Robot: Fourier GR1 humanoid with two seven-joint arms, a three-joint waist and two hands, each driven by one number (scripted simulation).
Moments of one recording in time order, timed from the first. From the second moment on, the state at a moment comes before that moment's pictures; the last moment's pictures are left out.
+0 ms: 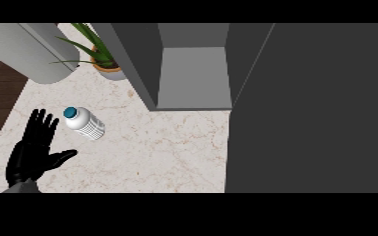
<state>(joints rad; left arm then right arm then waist) -0.15 0.27 0.44 -0.82 0.30 -0.31 -0.37 0.67 -0.04 0.17 -2.24 -0.26 0.36 -0.14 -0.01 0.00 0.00</state>
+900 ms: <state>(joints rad) -0.39 0.33 0.45 -0.25 0.24 -0.42 -0.67 0.63 -0.03 0.17 -2.21 -0.25 0.36 -0.14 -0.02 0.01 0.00</state>
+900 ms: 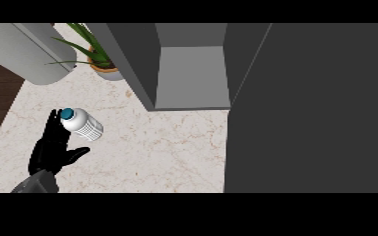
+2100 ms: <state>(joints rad) -0.47 0.26 0.44 -0.19 0.25 -0.55 -0.62 0.57 -0.02 0.18 -2.15 -0.25 0.34 -0.13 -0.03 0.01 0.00</state>
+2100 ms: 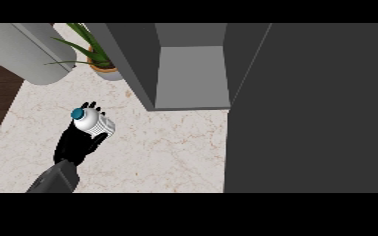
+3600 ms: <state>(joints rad) -0.34 0.14 0.36 -0.42 0.29 -0.54 -0.64 0.63 -0.03 0.20 -2.17 -0.23 0.33 -0.17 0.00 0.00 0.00</state>
